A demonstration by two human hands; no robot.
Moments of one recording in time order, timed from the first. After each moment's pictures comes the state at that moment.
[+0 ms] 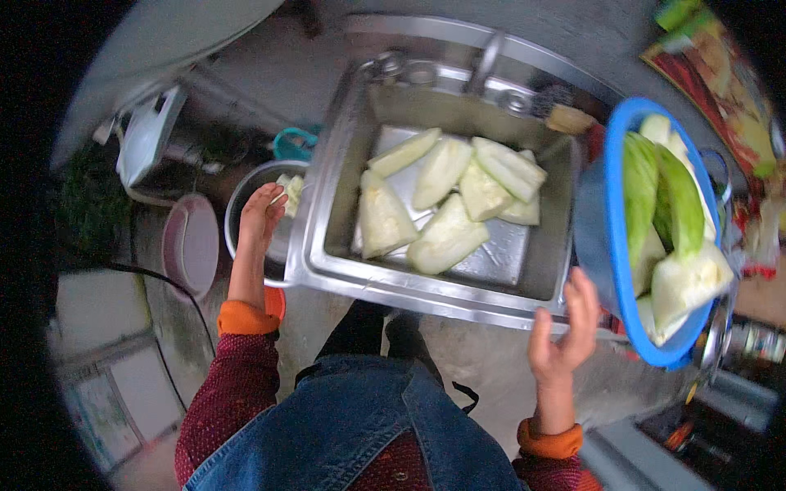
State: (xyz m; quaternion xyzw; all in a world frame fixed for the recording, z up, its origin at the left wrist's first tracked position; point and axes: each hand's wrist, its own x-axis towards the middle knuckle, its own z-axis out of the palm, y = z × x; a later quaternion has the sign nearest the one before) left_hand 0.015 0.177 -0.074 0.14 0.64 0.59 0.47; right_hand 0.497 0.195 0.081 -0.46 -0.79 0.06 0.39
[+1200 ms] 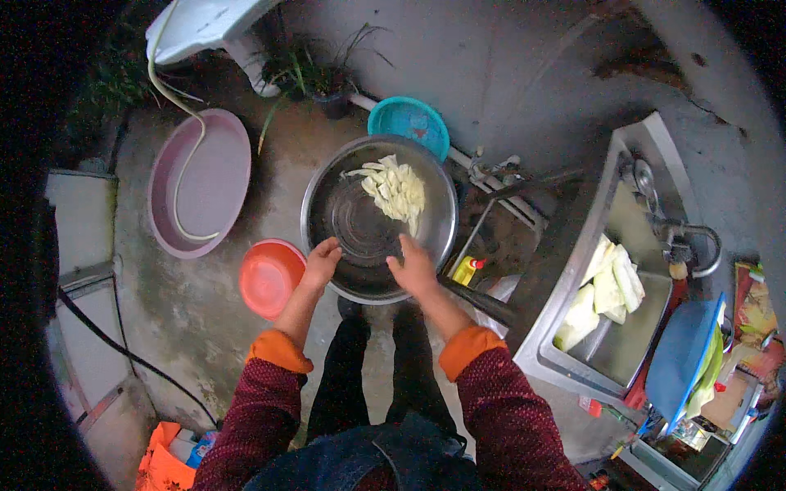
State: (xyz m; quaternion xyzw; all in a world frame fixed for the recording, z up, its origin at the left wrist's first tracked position) left_hand -0.267 -0.026 -0.348 0.11 0.74 0.48 0.46; right_hand -0.096 0.119 -0.285 -0.40 -0.83 0.38 -0.01
